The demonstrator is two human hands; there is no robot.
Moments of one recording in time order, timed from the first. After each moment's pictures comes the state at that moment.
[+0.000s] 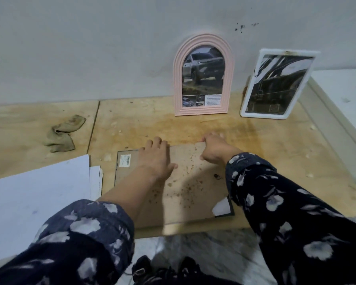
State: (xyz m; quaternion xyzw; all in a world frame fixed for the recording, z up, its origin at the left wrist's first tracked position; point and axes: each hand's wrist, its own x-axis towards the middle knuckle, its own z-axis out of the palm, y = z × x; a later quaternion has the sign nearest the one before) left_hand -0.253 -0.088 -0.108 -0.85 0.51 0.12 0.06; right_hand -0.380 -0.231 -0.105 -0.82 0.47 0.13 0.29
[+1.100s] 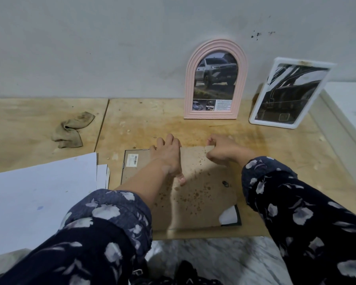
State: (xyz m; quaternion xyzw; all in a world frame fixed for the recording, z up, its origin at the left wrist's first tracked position) left_hand -0.251 -0.105 -0.099 -0.85 0.48 0.21 0.01; right_hand -0.374 -0.242 -0.099 -0.83 0.45 0.14 0.31
